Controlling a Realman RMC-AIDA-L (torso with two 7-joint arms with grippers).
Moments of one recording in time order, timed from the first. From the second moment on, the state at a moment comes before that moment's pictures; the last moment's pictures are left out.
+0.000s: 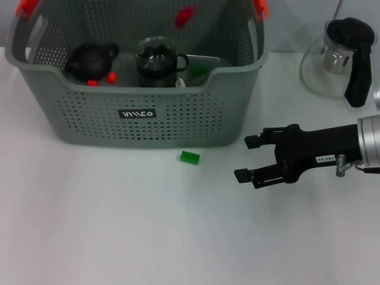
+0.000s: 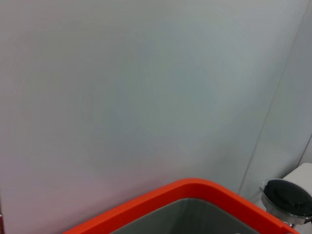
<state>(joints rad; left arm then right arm) -0.93 -2.00 0.79 0.99 2.32 1.22 -2.24 0.62 2.06 -1.02 -0.75 -2.01 -1.47 1.58</state>
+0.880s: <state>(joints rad) -0.44 -2.15 0.73 1.26 1.86 1.98 -1.79 0.73 2.10 -1.08 -0.64 -2.11 -1.31 1.55</state>
